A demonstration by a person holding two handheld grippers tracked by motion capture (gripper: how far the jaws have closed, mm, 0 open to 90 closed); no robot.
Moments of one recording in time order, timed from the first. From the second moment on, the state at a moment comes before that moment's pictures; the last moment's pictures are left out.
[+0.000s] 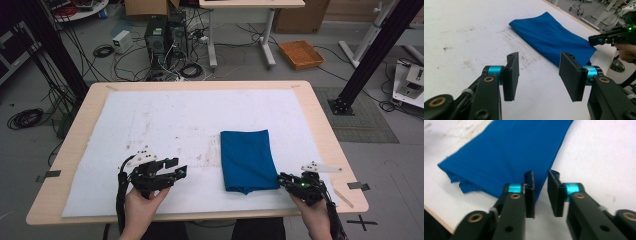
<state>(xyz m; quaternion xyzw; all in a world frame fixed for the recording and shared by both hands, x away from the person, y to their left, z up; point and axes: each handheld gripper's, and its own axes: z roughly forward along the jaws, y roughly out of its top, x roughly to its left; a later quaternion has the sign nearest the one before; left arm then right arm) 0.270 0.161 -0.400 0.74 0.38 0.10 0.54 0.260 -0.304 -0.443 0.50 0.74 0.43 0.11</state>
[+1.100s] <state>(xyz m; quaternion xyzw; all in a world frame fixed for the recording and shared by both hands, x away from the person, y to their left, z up) 0.311 0.213 -0.384 0.73 0.36 0.22 0.54 0.329 -0.323 -0.383 0.46 0.72 0.49 0.18</state>
